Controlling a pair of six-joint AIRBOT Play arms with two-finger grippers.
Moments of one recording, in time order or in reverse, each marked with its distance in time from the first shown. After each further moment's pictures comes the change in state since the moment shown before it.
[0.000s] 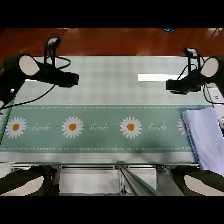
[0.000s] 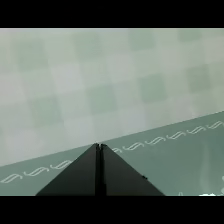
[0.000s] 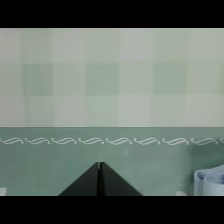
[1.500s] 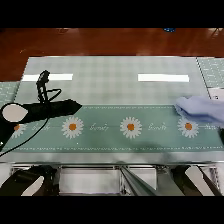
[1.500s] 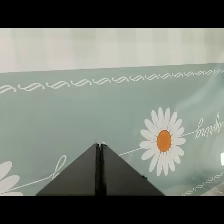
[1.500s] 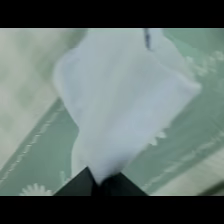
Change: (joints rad) left arm 0.011 0.443 -0.575 -0.488 0.203 0.158; right arm -1.045 0.341 0.017 0.380 0.467 -0.083
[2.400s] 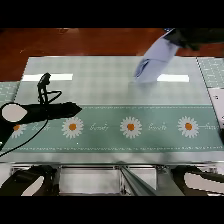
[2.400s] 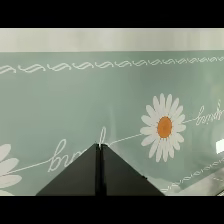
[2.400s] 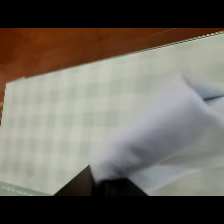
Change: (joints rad) left arm 0.009 0.000 0.000 0.006 -0.067 -0.020; right arm 0.838 -0.472 0.503 0.332 -0.462 -0.016
